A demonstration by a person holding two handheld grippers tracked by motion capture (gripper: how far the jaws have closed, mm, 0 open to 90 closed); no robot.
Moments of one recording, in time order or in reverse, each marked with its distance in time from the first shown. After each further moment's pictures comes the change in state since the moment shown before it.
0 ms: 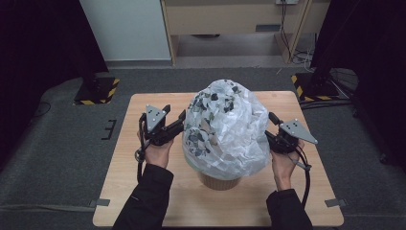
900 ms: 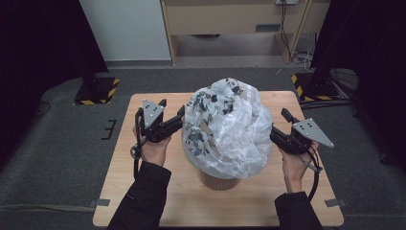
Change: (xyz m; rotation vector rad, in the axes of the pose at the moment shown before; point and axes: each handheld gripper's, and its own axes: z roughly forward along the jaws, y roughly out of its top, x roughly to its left) left arm -0.002 0.026 -0.010 -0.011 0.027 0.047; right arm -0.007 0.026 -0.026 -0.060 -0.049 -0.051
